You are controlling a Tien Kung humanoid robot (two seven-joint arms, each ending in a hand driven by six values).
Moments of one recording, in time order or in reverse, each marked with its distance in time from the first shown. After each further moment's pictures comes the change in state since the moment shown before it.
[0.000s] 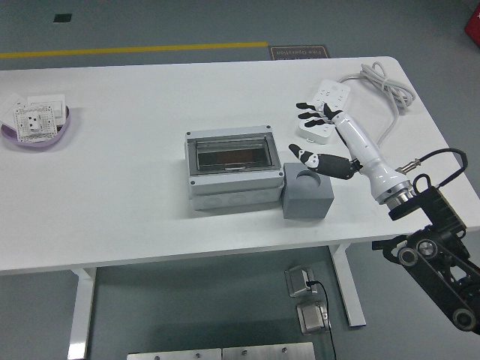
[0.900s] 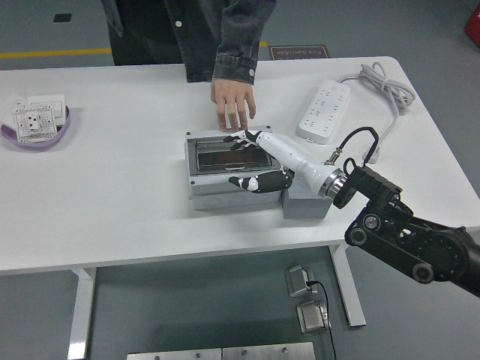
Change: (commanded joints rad) left arm -0.027 0.006 0.009 0.000 0.005 -0.001 -0.010; right arm 0.470 -0.059 -0.637 -0.241 0.235 0.002 0.017
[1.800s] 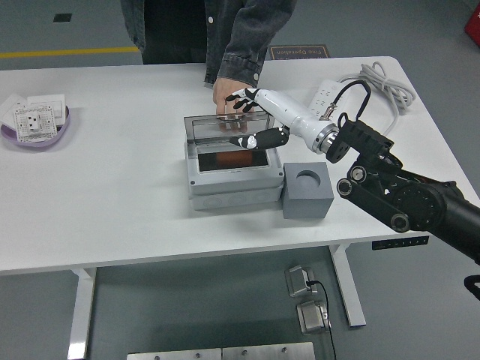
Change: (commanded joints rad) left arm -0.012 0.007 -0.002 0.000 0.011 -0.007 0.006; right arm 0.208 0.074 -0.030 -0.227 -0.033 0.031 0.012
